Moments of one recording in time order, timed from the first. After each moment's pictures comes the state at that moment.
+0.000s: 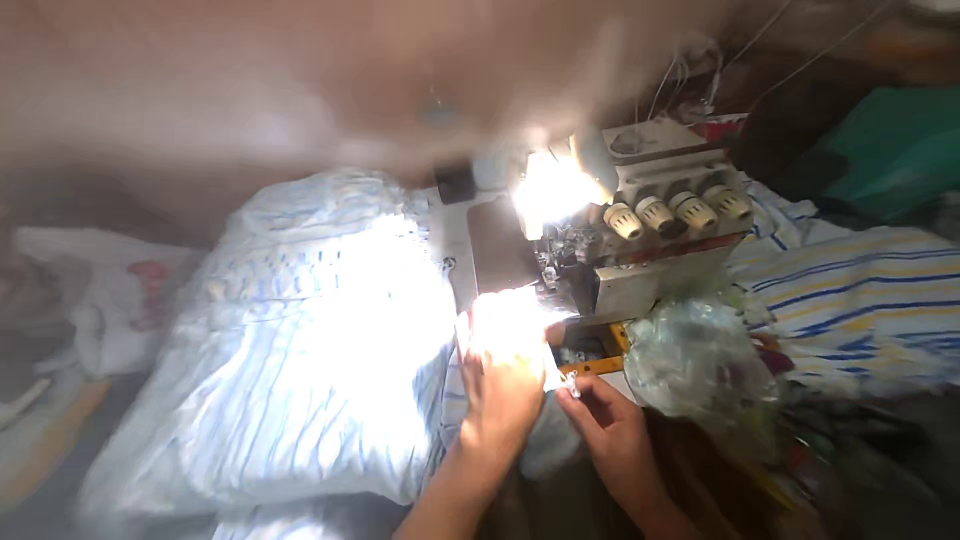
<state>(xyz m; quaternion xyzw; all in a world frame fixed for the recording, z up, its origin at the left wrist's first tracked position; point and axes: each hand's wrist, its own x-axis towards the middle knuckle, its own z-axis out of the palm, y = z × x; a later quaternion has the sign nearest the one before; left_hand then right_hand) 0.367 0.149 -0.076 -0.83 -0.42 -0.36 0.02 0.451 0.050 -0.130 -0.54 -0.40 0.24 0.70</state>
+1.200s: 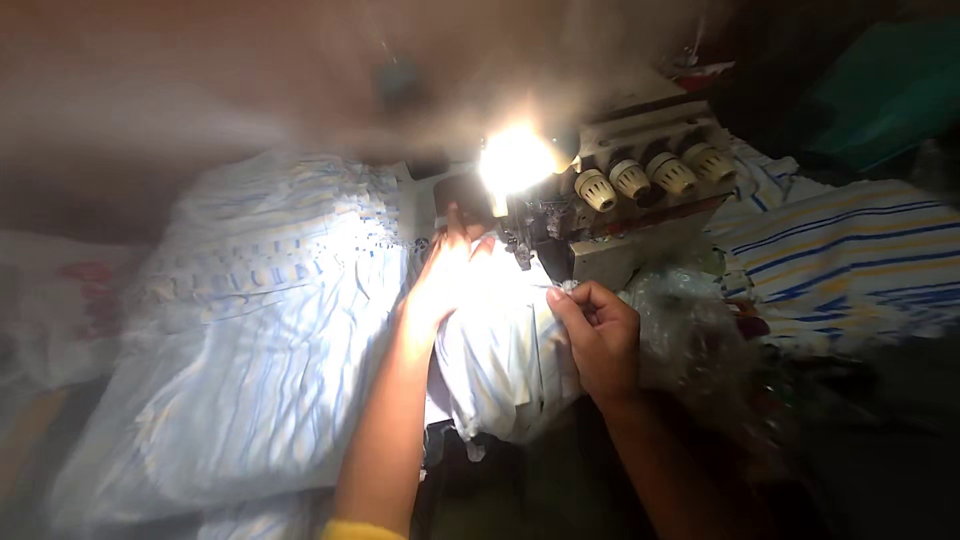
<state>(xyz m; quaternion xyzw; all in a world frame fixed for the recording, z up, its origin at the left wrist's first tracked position) 0.378 0.286 -0.095 -0.89 -0.30 -0.27 -0.21 0.486 0.102 -0.096 -0.57 -0.35 0.15 0.73</state>
